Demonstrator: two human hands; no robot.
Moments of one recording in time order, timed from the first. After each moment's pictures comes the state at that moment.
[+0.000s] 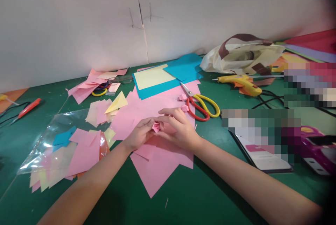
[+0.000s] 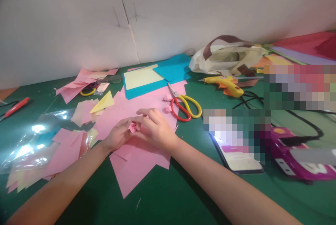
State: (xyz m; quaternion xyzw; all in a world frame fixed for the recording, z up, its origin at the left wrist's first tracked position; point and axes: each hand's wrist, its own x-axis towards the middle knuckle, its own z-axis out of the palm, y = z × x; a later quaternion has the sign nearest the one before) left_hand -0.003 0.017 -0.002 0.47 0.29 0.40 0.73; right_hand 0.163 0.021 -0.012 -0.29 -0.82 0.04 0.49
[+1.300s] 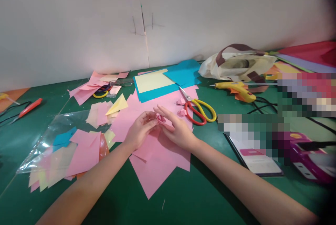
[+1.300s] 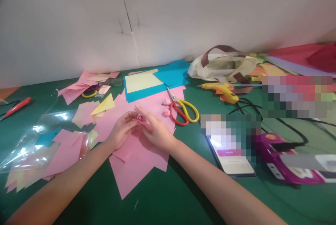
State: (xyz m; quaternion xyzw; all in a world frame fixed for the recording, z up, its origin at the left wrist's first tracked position) left_hand 0.002 0.024 -0.008 0.43 0.38 0.47 0.67; right_hand 0.165 0.026 -0.021 -0.31 -0.78 0.29 0.46
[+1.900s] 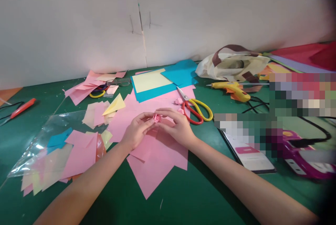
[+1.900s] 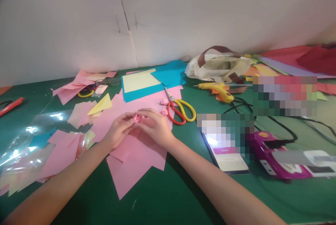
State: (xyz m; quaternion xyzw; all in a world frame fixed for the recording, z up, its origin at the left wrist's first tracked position) left_hand 0.001 0.025 -0.005 0.40 0.38 0.48 0.69; right_hand 0.167 0.031 -0.013 -0.35 -0.73 0.30 0.51
